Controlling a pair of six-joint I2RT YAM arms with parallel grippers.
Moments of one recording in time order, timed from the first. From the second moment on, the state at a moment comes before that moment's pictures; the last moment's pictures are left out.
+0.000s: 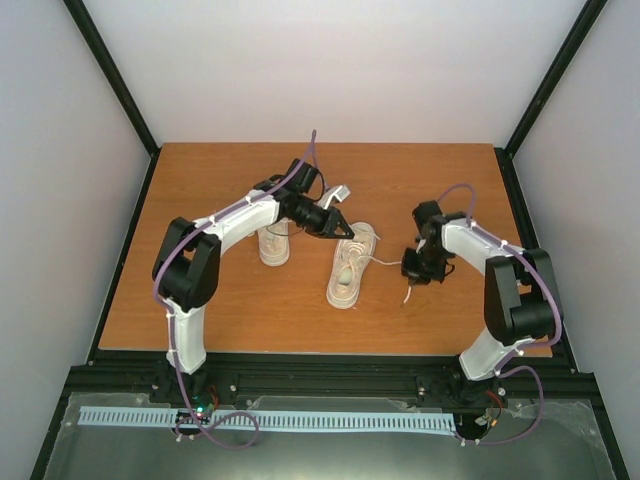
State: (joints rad) left arm -0.55 1.97 1.53 -0.58 0.85 -0.27; right arm 0.23 1.65 0.96 -0.89 -0.20 0.48
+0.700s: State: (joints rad) left arm -0.56 2.16 1.73 -0.60 0.90 -0.23; right arm 0.22 1.74 1.71 -0.88 -0.47 0.34
